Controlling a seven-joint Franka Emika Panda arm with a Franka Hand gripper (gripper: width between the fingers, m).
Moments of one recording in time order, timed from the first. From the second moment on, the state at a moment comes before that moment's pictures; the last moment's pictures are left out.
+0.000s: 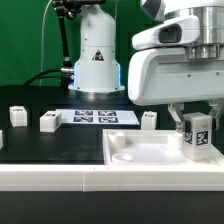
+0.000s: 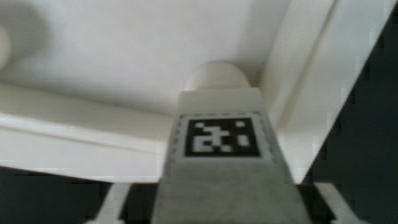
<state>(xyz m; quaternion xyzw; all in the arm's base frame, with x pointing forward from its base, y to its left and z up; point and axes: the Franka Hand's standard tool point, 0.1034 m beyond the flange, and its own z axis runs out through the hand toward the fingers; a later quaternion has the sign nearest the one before) 0.626 0.112 0.073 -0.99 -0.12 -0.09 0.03</state>
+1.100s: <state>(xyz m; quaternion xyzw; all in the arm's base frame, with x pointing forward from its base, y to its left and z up) 0.623 0.115 0.070 -0.93 0.35 -0.08 0.08</state>
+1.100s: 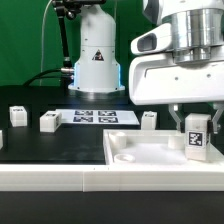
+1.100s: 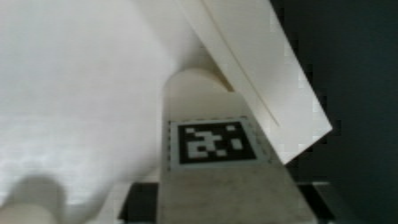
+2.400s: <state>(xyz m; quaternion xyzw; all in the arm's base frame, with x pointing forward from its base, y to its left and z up) 0.621 0.109 0.067 -0.93 0.35 -0.08 0.09</state>
